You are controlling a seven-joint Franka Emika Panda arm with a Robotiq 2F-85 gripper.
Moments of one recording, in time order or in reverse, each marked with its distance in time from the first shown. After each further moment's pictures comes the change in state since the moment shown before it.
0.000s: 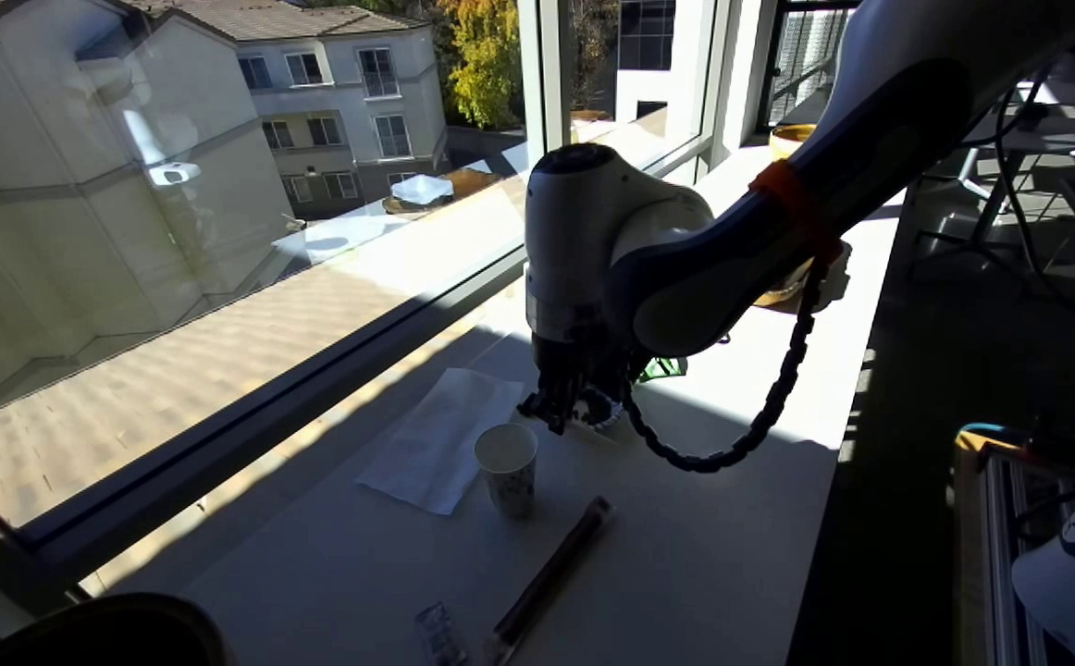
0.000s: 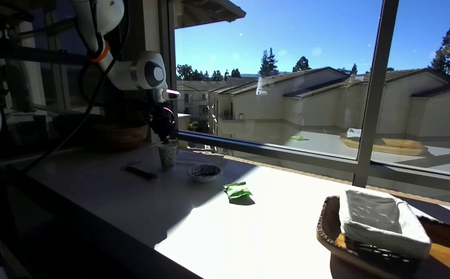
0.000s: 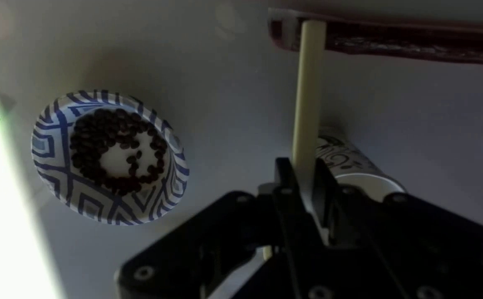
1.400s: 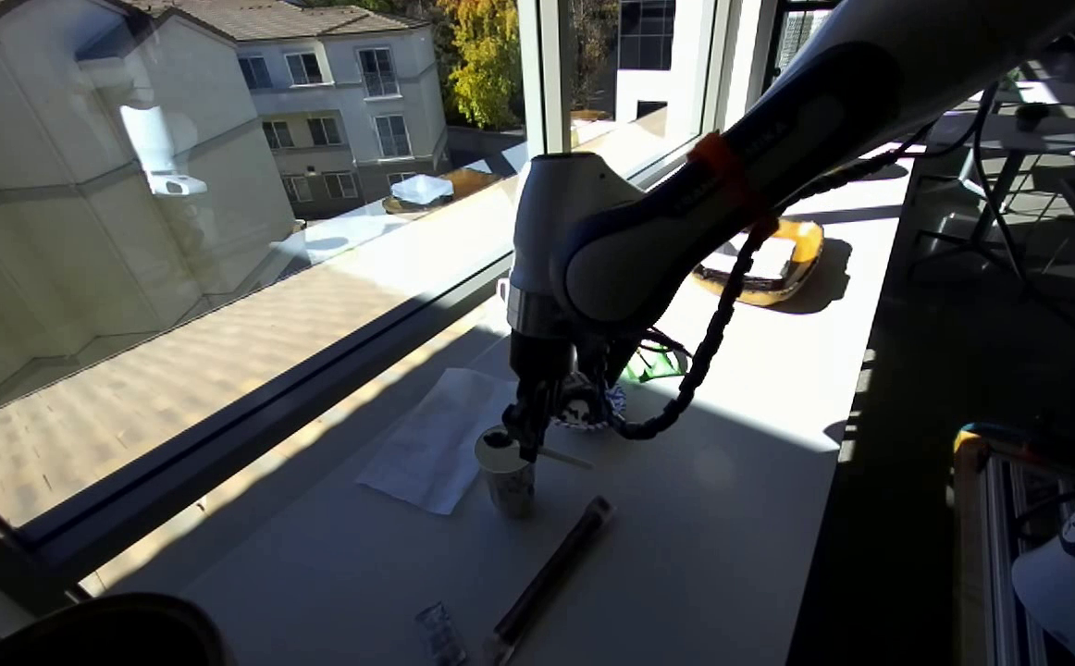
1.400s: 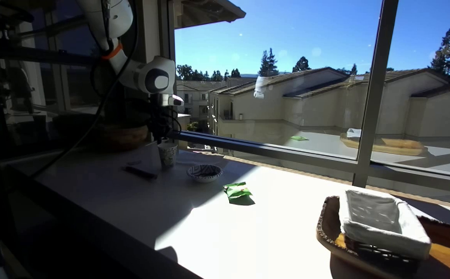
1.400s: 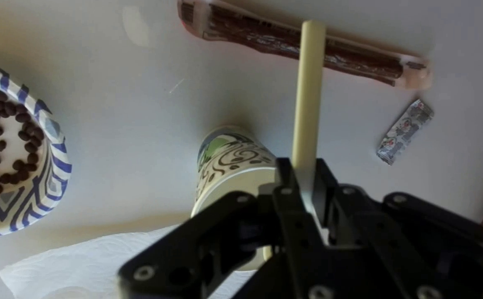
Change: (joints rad) arm -0.096 0.078 0.101 0.081 0.359 0.000 -0.429
